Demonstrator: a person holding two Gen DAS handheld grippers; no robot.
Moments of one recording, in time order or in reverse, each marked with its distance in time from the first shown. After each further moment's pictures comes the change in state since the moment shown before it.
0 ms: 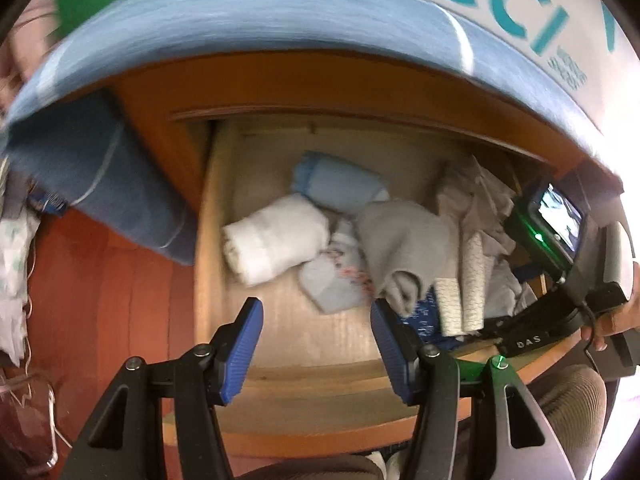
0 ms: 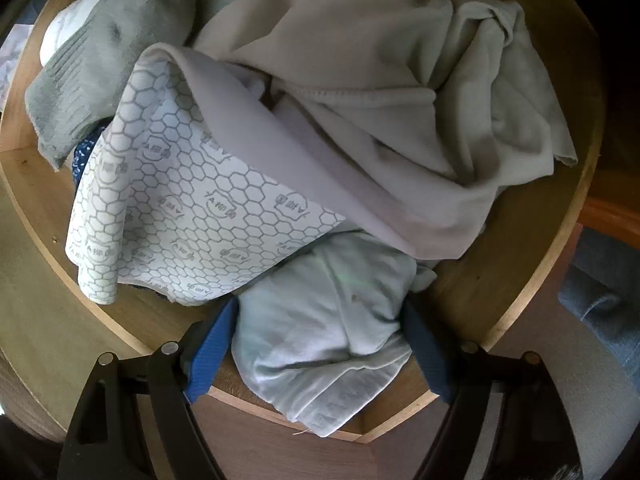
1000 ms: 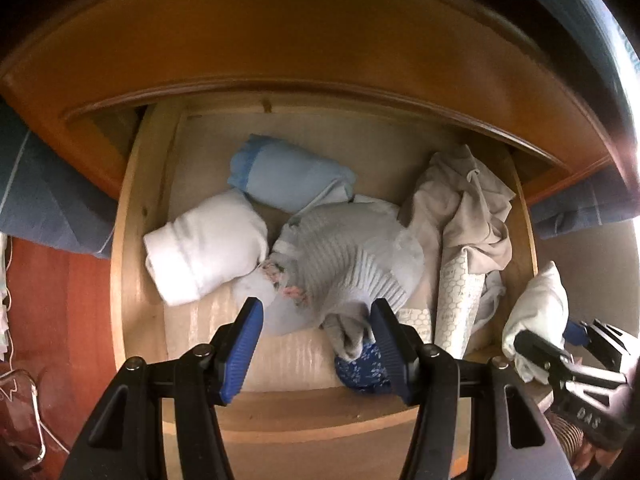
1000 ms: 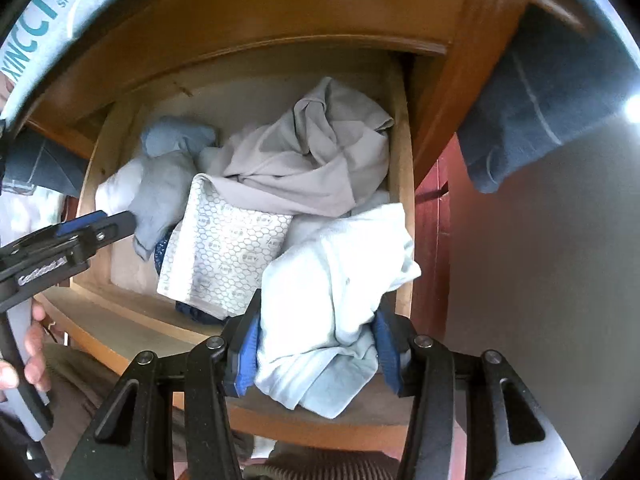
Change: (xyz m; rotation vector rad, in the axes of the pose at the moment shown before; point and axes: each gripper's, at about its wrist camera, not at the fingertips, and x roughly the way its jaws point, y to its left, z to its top) left arm 0.047 -0.034 0.028 -0.037 0.083 -0.042; right arm -0.061 -0.017 -0.095 0.472 -0.508 0.136
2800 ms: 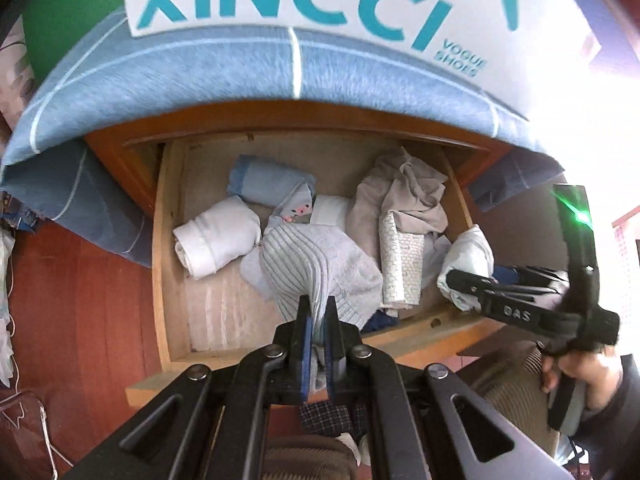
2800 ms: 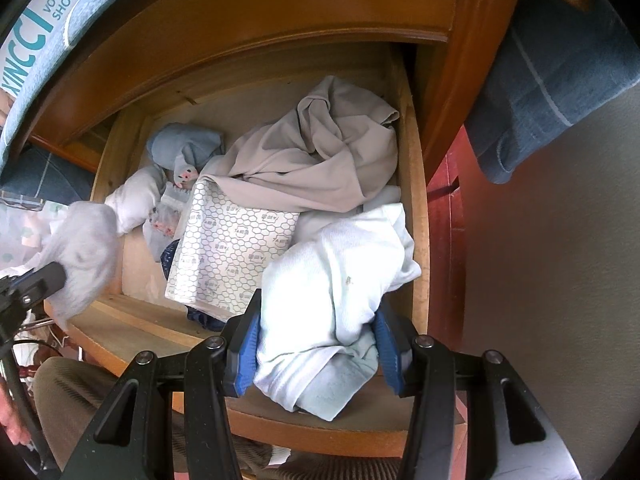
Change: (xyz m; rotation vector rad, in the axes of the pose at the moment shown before) left arm -0.088 0.001 -0.043 0.102 -0.083 -0.075; right arm -0.007 -0.008 -0.003 0.044 -0.005 0.046
